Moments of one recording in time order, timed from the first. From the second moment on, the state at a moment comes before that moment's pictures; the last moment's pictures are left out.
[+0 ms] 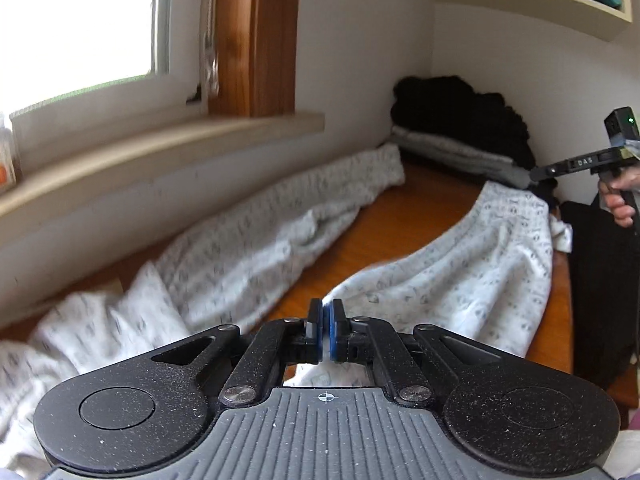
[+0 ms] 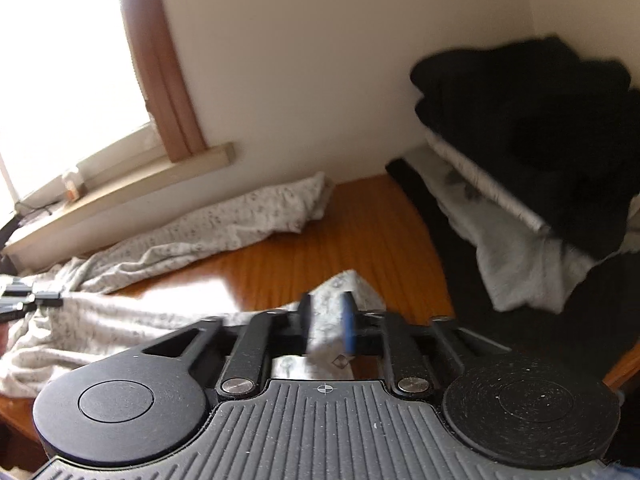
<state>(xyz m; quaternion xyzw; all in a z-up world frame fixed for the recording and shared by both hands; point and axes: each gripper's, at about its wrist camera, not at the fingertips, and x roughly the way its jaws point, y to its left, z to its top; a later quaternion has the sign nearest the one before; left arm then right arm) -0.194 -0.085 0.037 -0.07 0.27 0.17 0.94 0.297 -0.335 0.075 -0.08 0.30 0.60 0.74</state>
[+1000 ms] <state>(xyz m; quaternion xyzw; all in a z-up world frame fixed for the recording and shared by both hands) -0.223 -0.140 0.116 -0.02 0.17 0.14 0.98 0.275 -0.419 0.194 -0.05 0.17 0.59 0.79</state>
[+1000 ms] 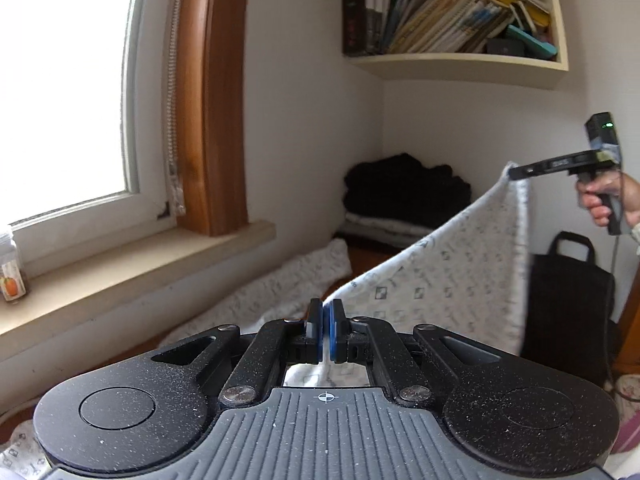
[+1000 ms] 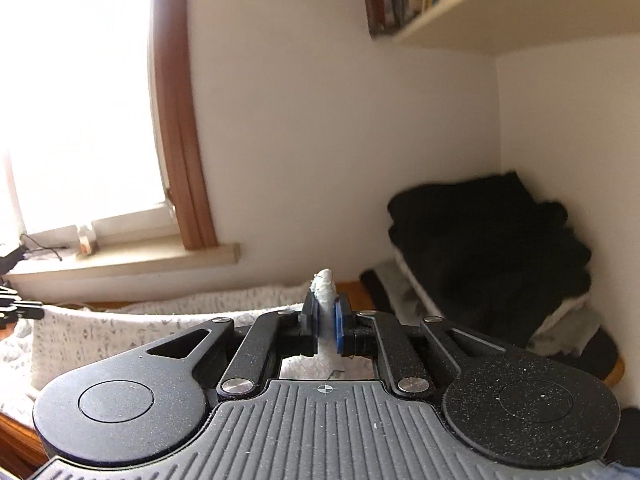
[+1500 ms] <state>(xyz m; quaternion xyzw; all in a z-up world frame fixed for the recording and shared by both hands) -0.167 -0.073 0.018 -0.08 0.30 0.21 0.93 0.312 -0.332 0.047 -0.11 0.31 0.54 0.77</state>
